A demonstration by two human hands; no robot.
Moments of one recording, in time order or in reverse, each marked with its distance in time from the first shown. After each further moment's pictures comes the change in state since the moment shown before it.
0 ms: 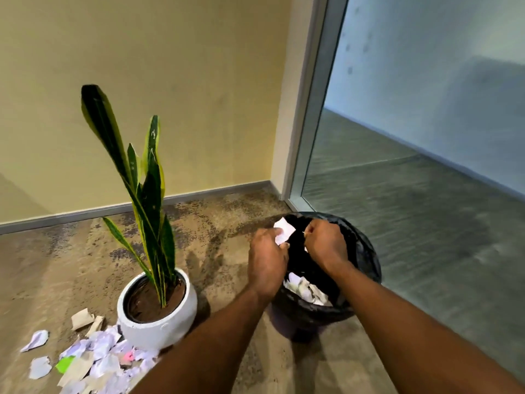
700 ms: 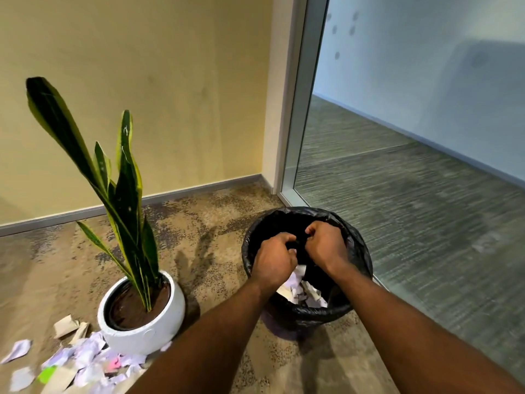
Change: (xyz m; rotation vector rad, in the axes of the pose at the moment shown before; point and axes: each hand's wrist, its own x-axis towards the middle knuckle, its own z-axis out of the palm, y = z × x) left_hand 0.012 0.001 0.045 0.060 -0.339 0.001; right_hand 0.018 0.042 0.006 0.074 -0.049 0.014
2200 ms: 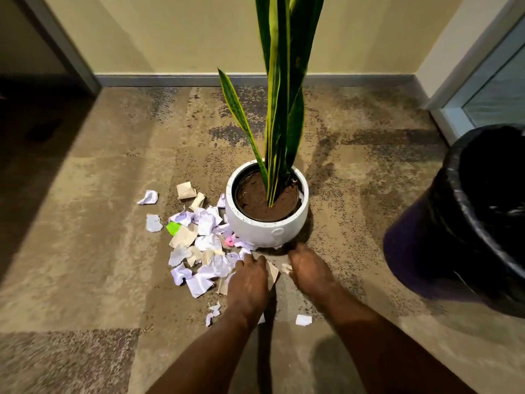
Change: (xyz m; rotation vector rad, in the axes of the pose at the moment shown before) left_hand -0.186 -0.335 -0.053 0.562 -0.149 -0.565; right_hand -0.155 -0.033 0.360 -0.517 -0.678 -0.684
